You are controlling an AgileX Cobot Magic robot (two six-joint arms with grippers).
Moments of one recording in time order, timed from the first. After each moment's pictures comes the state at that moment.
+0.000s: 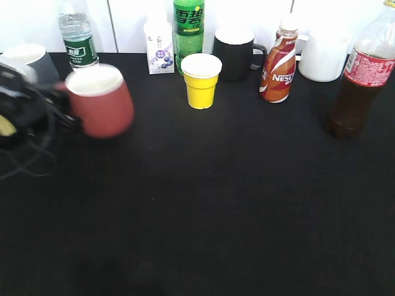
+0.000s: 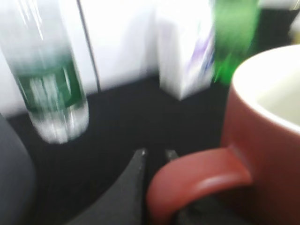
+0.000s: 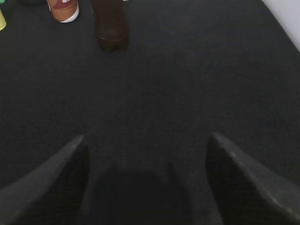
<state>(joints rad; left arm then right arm) -0.10 1.91 -0.61 0.39 -1.15 -0.05 0.05 -0.01 -0.50 -0.04 1.04 0.09</state>
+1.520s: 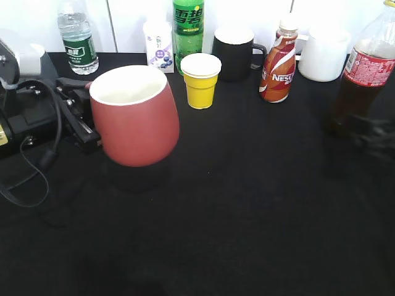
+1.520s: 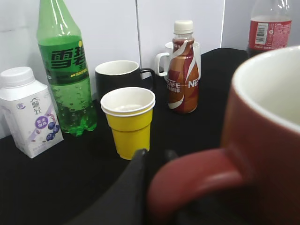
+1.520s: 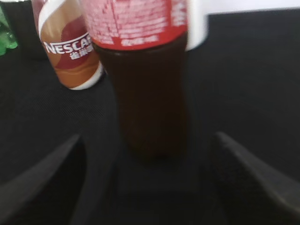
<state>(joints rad) -0.30 1.57 -0.49 0.65 -0.97 -0.31 0.05 1.63 -0.31 -0.13 -0.95 0.17</state>
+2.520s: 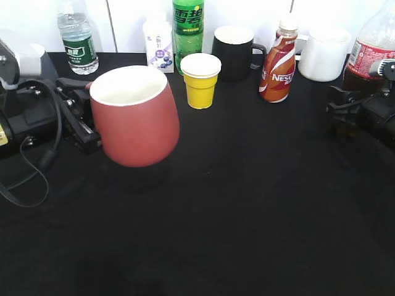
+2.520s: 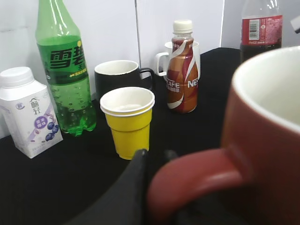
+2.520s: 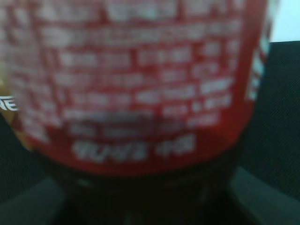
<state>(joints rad) -0.30 1.57 -0.49 0.65 -0.97 -0.31 0.05 1.96 -0.63 -0.14 -1.06 0.17</state>
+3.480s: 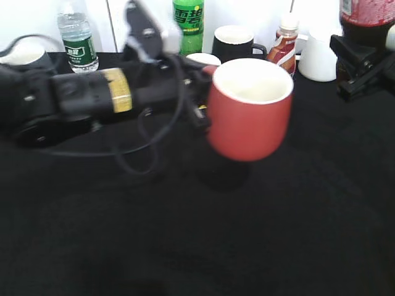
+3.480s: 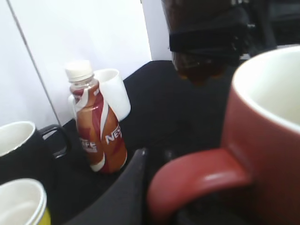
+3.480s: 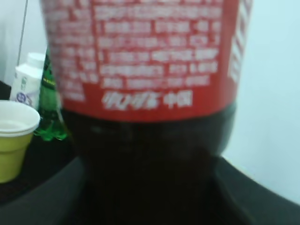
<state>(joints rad) -0.62 1.79 -0.92 0.70 -0.75 -0.32 0.05 1.62 -0.54 -0.42 -1.16 -0.11</state>
